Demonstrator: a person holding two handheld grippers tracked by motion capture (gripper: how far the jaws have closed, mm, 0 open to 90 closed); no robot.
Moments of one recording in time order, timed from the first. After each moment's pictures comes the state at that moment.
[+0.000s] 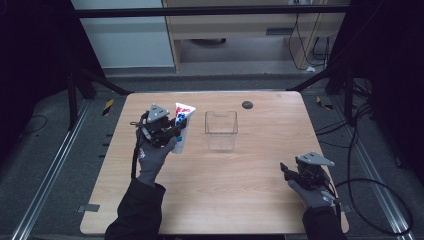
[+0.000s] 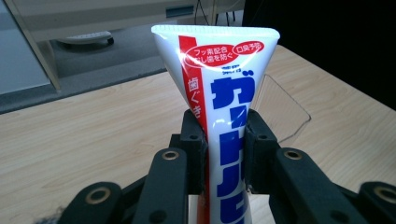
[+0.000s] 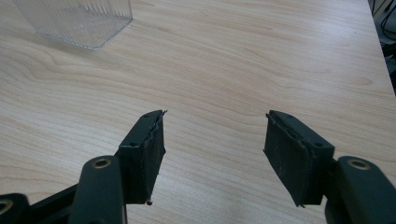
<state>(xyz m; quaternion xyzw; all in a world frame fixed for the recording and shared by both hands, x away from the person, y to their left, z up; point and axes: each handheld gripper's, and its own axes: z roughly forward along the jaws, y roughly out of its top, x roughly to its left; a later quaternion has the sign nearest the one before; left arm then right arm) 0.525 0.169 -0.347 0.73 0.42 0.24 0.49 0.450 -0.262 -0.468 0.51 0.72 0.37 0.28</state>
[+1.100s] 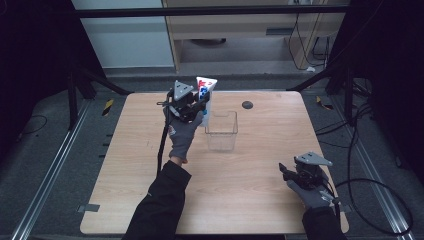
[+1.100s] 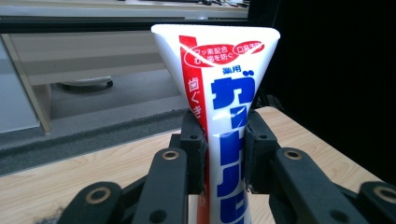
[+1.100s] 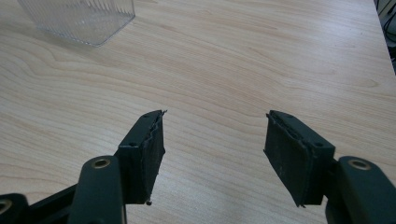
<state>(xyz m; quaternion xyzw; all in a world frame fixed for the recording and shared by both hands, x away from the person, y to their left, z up) 0.579 0.100 -0.329 0.68 0.41 0.27 0.55 0.452 -0.260 -0.471 0.50 0.73 0.37 0.28</state>
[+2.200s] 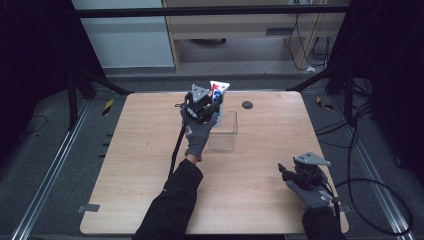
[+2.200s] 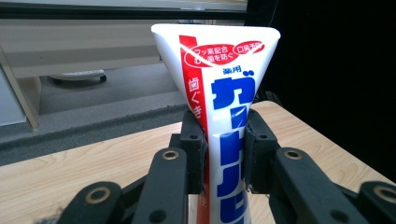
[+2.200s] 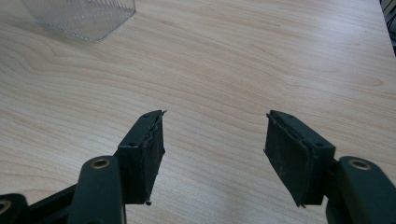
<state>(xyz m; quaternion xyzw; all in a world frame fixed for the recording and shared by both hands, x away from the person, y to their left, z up) 0.603 0.066 -0.367 0.68 0.41 0.26 0.54 0.453 -0.258 -0.473 0.50 0.73 0.37 0.28</state>
